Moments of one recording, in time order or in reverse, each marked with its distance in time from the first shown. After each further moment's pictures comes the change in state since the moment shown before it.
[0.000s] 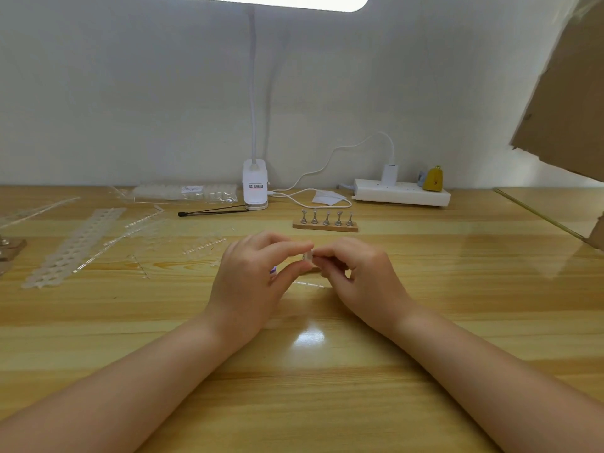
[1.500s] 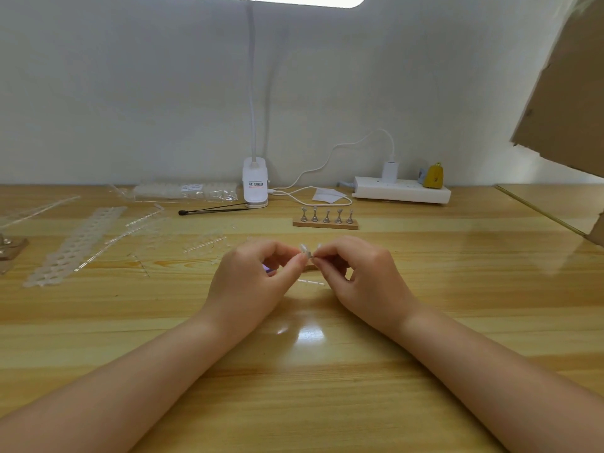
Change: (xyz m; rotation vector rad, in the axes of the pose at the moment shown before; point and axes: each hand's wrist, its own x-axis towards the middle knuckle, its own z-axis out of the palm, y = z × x) left_hand -0.003 -0.007 0.003 -0.217 -0.024 -0.246; right_hand -0.003 -0.004 -0.003 -0.059 0.020 -0.042
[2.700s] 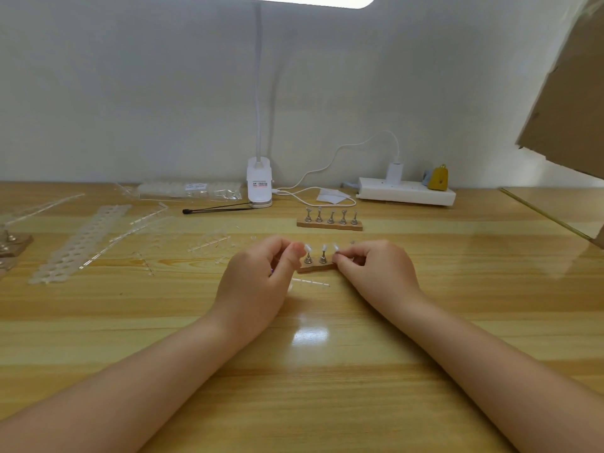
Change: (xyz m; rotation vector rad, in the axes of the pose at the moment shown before) left_hand -0.001 0.003 0.001 0.001 -0.013 -0.064; right_hand 0.007 0.019 0.003 -0.133 -0.119 0.604
